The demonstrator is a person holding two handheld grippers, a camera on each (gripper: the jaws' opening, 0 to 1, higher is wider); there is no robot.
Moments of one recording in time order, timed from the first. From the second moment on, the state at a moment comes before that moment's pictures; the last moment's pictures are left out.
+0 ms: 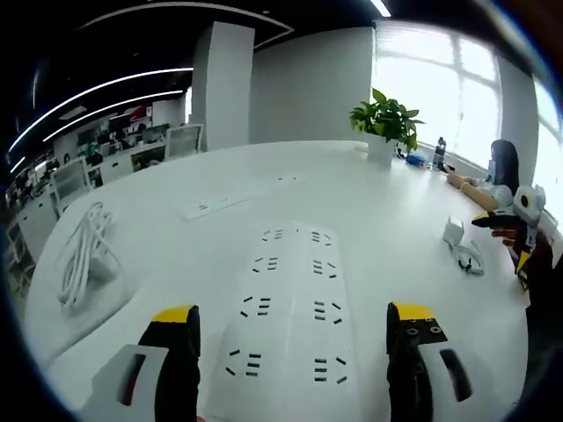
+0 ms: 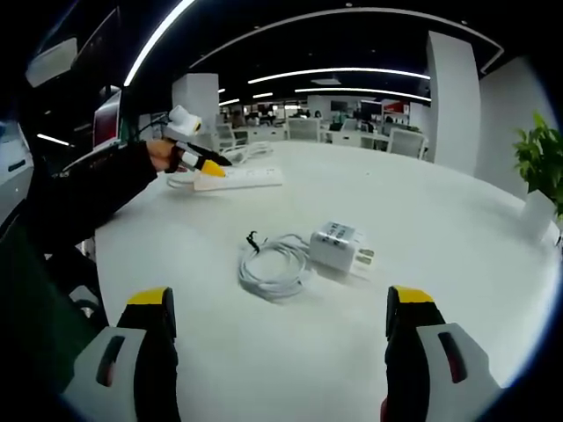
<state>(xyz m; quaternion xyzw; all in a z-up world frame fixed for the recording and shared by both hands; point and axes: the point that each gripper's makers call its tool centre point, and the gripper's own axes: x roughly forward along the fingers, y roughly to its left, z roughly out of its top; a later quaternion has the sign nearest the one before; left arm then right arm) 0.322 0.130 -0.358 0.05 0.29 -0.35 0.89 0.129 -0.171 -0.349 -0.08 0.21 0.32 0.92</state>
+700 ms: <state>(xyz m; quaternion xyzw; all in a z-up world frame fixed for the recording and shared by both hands) 0.334 0.122 -0.371 0.07 0.32 -0.37 0.87 0.132 -0.172 -0.352 -0.08 0.21 0.32 0.92</state>
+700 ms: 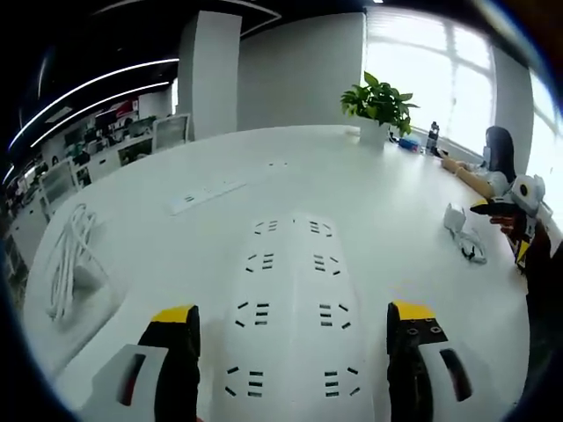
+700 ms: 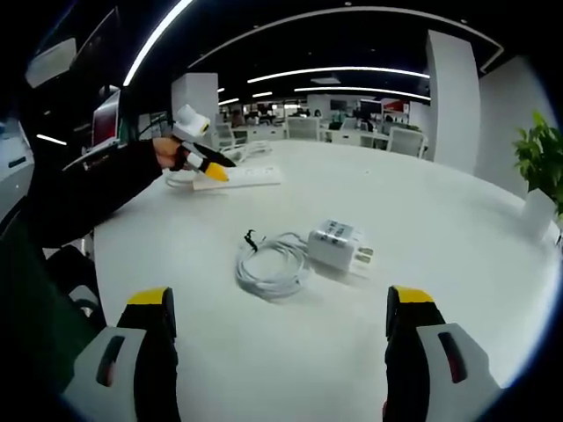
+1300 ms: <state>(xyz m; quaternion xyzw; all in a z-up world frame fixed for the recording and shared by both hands) 0.339 0.121 -0.374 0.08 0.33 -0.38 0.86 0.133 -0.170 -0.355 -0.07 0.21 0.32 0.92</state>
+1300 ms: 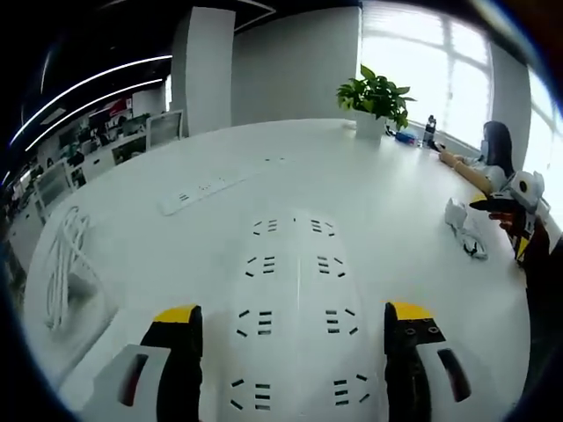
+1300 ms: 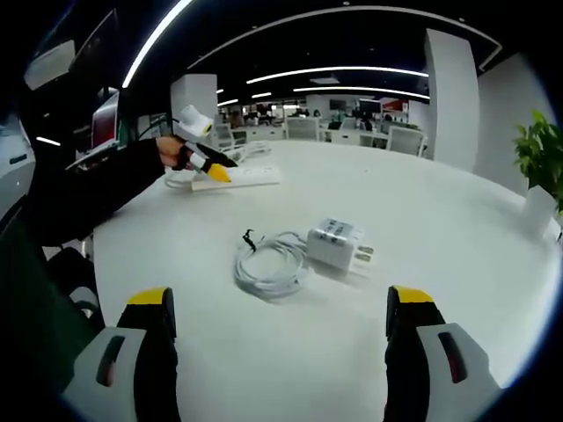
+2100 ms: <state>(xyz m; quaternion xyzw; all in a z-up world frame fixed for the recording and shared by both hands) 0.339 0.113 -0.382 0.10 0.34 -0.39 0.85 0.132 -0.172 -0.360 -0.07 0.22 0.31 0.92</state>
